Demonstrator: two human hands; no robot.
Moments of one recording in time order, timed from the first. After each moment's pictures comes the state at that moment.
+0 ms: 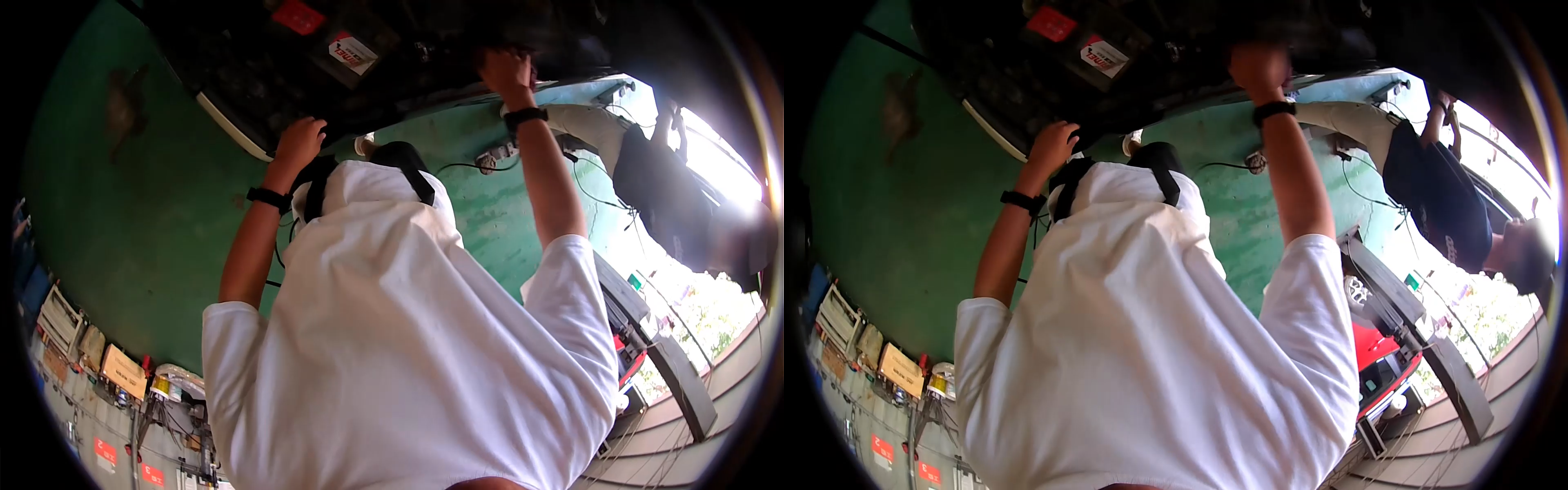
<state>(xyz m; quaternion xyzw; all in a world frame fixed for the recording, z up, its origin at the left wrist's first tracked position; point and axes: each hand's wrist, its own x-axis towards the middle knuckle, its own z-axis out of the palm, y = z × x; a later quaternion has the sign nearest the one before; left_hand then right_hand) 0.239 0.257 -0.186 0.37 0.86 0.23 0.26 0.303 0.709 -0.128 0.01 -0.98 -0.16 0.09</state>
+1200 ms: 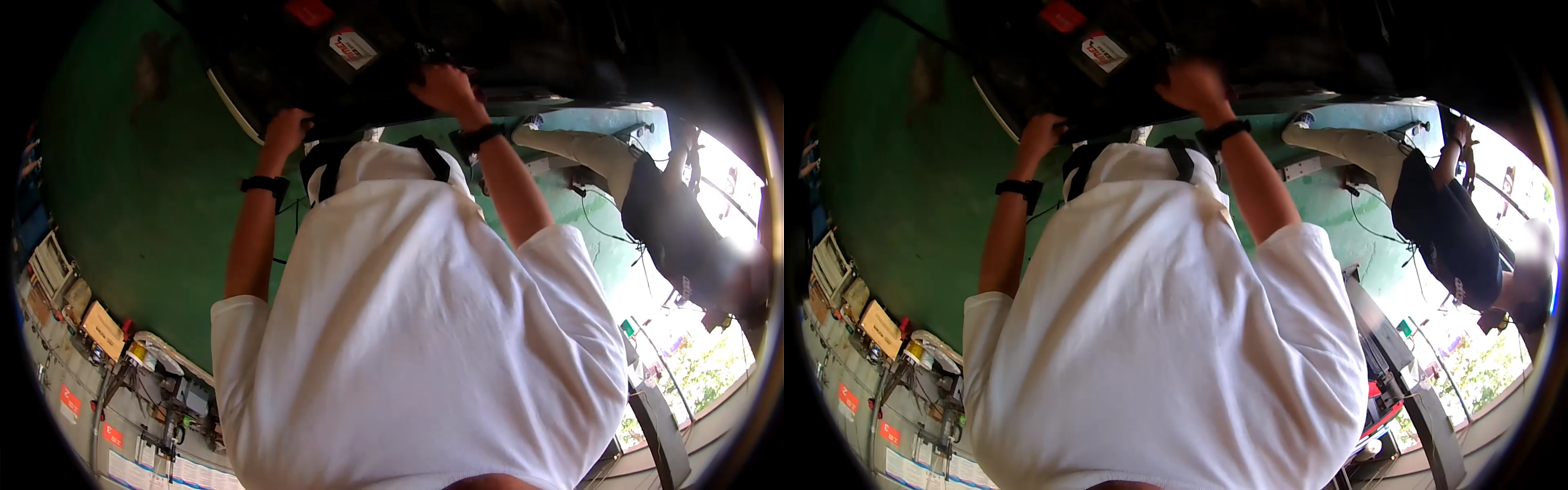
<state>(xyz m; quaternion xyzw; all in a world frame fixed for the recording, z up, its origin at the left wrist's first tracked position) 0.254 0.263 -0.189 0.22 0.91 0.20 0.28 0.300 0.617 -0.133 0.01 -0.99 0.09 -0.11</state>
